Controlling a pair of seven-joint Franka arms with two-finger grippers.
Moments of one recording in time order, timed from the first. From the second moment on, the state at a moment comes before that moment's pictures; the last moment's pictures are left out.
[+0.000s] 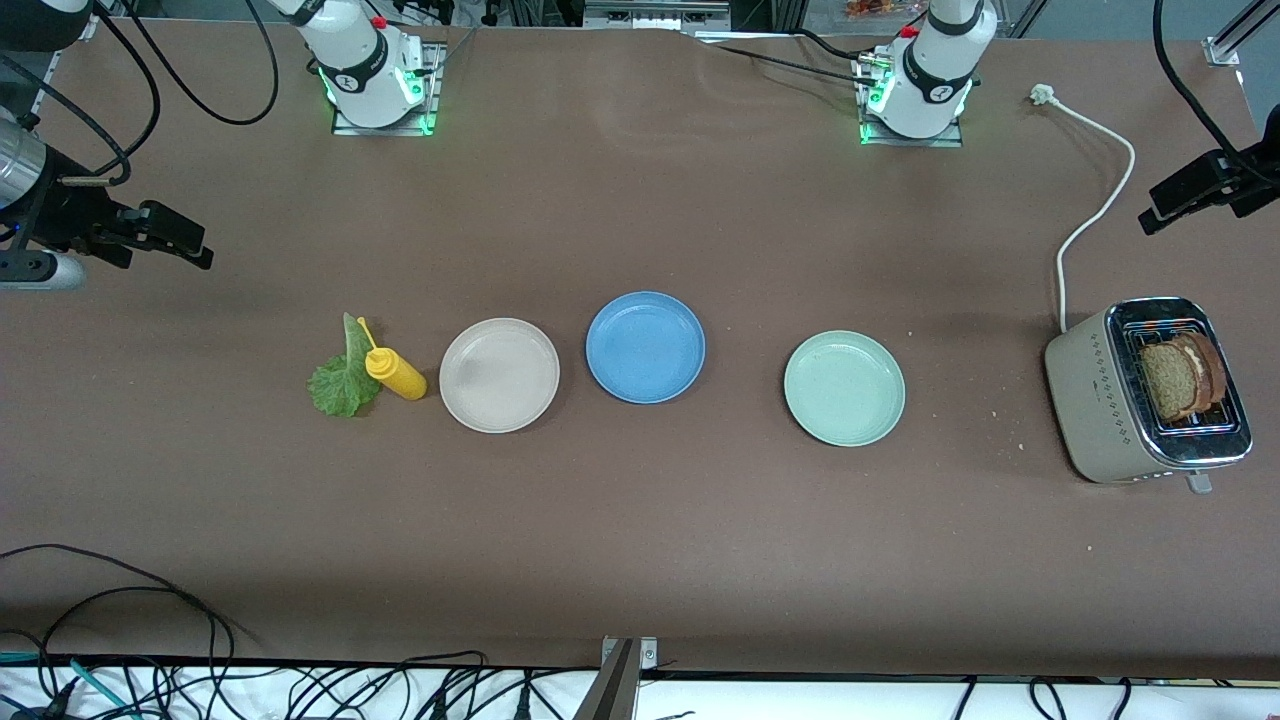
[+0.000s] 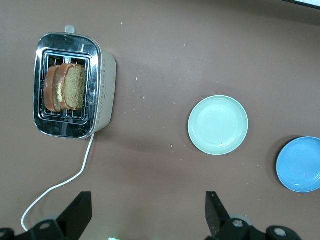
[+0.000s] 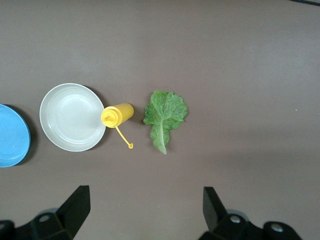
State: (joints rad) left arm -0.02 0.04 0.05 -1.38 -0.02 1.40 -0.21; right arm -0.03 0.03 0.05 -1.63 0.05 1.63 0.04
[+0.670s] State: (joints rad) left arm -0.02 0.04 0.05 -1.38 -0.02 1.40 -0.21; right arm -0.03 0.02 0.00 -1.56 0.04 1.61 0.04
